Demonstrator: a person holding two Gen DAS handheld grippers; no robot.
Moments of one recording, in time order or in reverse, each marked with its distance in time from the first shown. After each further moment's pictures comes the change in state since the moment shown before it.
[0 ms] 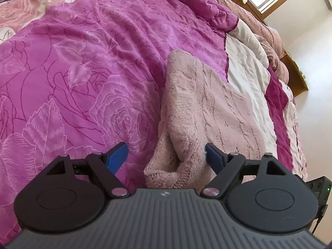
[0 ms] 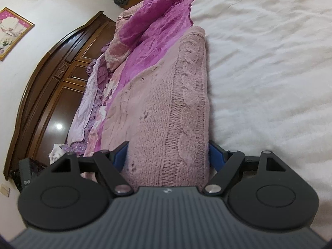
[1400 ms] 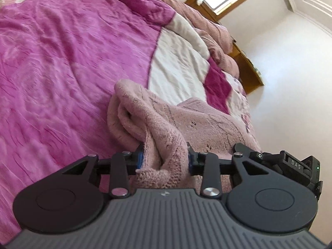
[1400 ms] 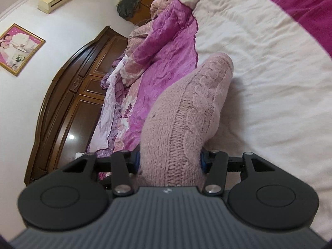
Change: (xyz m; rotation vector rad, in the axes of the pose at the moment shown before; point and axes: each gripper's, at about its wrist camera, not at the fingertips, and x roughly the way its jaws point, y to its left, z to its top) left arm -0.037 -0.100 -0.072 0.057 -0.028 -0.270; right arm -0.130 0.020 0.015 0.050 -0.044 0.043
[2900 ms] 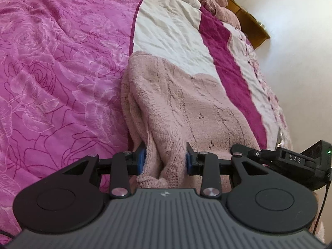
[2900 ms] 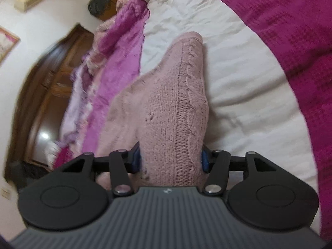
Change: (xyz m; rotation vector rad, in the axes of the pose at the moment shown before) left arm 0.002 -0.041 -0.102 0.167 0.182 0.123; right arm -0.061 -0.065 -0.081 0.016 0.024 -0.201
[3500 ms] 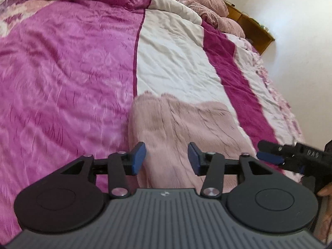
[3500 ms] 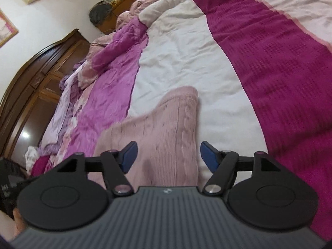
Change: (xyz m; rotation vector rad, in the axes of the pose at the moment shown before) left arm 0.002 -0.016 0.048 0.099 -0.093 0.106; right arm -0.008 0.004 0.054 -0.099 -0.129 -0.088
